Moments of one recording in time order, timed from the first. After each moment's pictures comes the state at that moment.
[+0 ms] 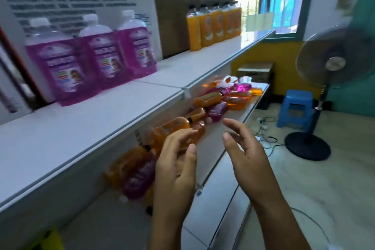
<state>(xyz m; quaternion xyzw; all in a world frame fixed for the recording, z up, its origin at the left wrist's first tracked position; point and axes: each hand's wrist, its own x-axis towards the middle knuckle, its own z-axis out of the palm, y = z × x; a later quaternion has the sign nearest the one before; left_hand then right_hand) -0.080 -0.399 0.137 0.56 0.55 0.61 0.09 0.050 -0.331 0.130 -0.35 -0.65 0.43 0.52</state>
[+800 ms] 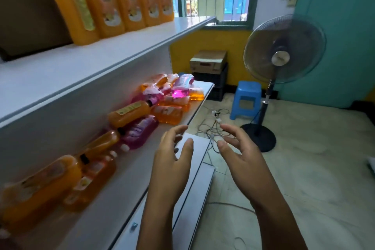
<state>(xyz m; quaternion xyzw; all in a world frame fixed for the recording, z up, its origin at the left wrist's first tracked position) 0.053 -0.078 0.080 0.56 0.60 0.52 0.24 0.211 -0.056 0.074 -0.50 -0.62 0.39 0.47</state>
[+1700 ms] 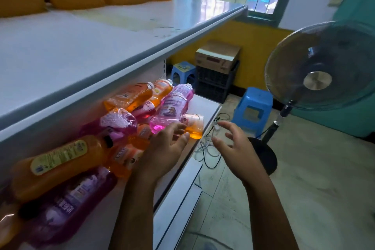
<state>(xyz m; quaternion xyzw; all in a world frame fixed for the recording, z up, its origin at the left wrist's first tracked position) 0.010 0.260 0.045 0.57 0.65 0.40 0.30 0.197 0.309 0.035 -0.53 -0.71 0.33 0.33</state>
